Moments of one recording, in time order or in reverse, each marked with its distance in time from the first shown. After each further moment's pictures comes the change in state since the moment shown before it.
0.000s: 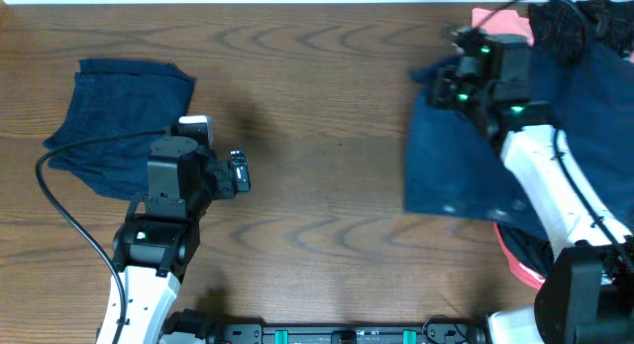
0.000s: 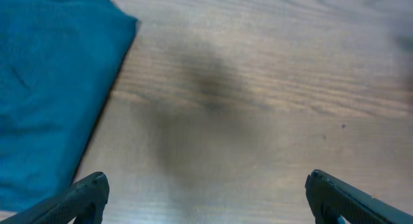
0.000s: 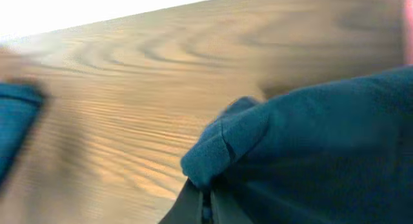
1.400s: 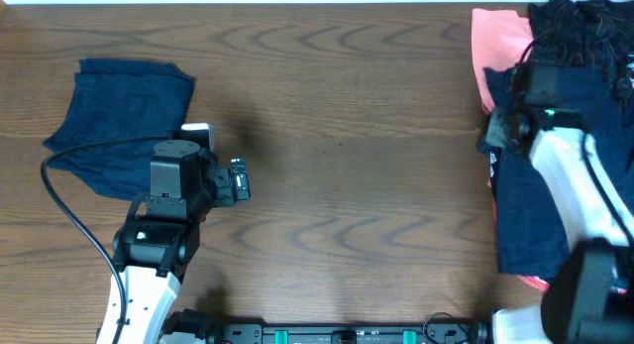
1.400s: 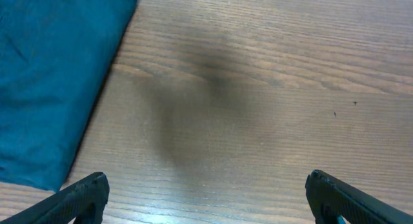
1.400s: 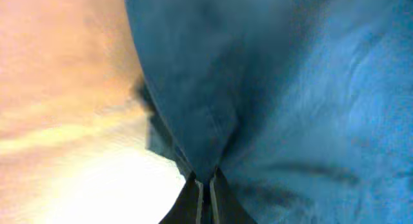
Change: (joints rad) left arm 0.000 0.000 -0.001 -0.089 -0.003 0.000; right arm -0.208 -0.039 -0.034 -0.379 0.549 -0.136
